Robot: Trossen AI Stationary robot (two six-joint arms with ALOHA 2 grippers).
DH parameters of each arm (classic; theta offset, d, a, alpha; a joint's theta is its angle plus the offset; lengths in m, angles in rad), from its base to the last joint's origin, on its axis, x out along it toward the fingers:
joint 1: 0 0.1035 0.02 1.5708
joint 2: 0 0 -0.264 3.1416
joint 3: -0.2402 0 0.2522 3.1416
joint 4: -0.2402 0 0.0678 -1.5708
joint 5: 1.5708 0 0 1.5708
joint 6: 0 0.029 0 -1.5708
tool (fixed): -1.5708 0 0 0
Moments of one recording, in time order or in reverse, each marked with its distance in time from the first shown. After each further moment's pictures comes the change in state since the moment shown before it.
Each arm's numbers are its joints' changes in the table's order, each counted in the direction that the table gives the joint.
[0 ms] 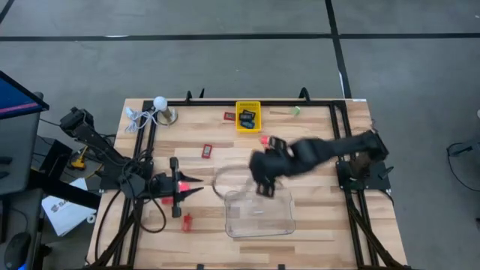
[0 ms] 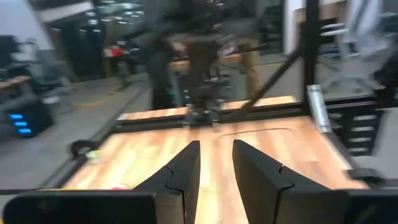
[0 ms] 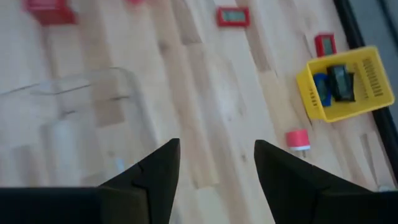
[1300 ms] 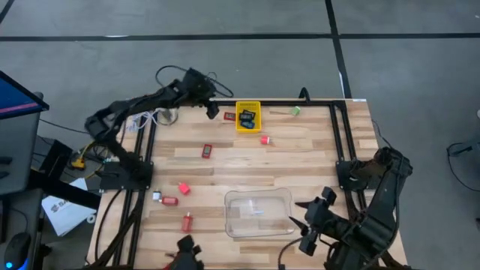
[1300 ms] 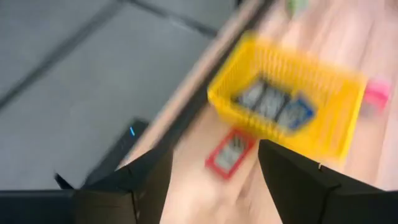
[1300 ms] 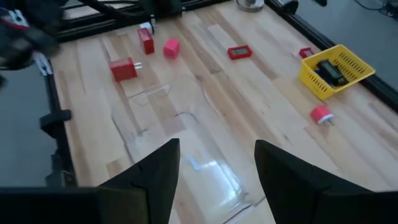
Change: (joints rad) left arm 1.496 -0.633 -0.521 -0.578 -1.038 0.109; right arm 0.645 0.024 0.061 -0.213 -0.526 0.908
